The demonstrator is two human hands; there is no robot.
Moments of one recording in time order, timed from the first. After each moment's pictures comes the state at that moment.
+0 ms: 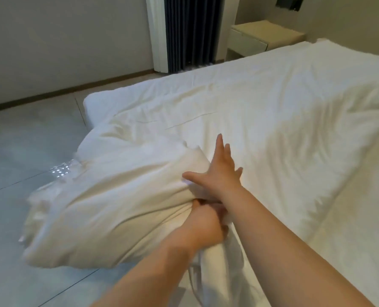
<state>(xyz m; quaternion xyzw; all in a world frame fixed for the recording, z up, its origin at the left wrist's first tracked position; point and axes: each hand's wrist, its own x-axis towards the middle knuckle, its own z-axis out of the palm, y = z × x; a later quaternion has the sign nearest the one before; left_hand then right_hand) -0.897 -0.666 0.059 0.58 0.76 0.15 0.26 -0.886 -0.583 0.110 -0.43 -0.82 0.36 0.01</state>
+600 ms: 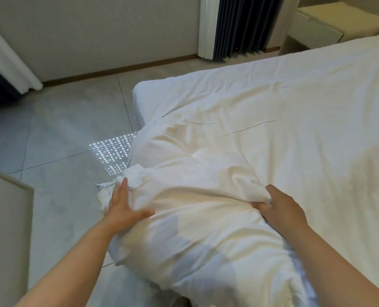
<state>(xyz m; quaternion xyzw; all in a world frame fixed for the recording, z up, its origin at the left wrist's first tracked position) -1.144 -0.814 0.004 0.12 0.90 0.30 0.30 -0.942 -0.568 0.052 -0.44 -0.86 0.25 -0.06</state>
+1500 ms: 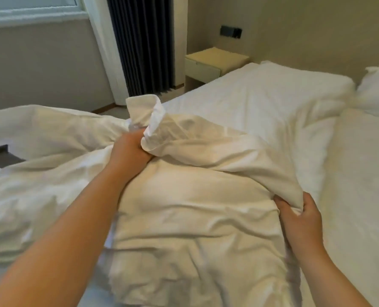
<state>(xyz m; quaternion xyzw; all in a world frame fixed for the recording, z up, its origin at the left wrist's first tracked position) -1.095 -0.573 0.217 0.52 0.75 0.39 0.09 -0.815 -0.523 0.160 -0.61 -0.55 0.40 0.41</state>
